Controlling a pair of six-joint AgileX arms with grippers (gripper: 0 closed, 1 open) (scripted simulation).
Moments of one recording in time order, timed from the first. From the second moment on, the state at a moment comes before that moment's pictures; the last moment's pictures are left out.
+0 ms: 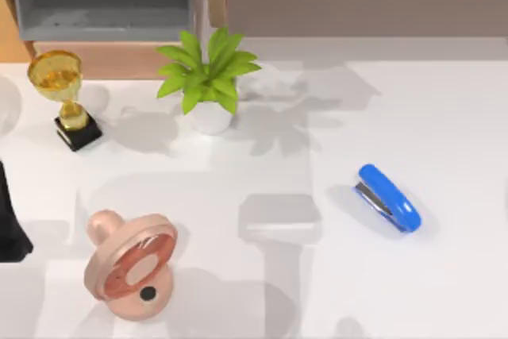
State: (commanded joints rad) left arm 0.00 0.00 0.00 0.00 0.00 0.00; right arm -0.25 1.72 1.59 0.14 -0.22 0.02
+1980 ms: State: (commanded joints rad) left arm 0.00 0.00 0.00 0.00 0.00 0.00; right arm -0.23 1.85 1.76 0.10 -0.20 0.02
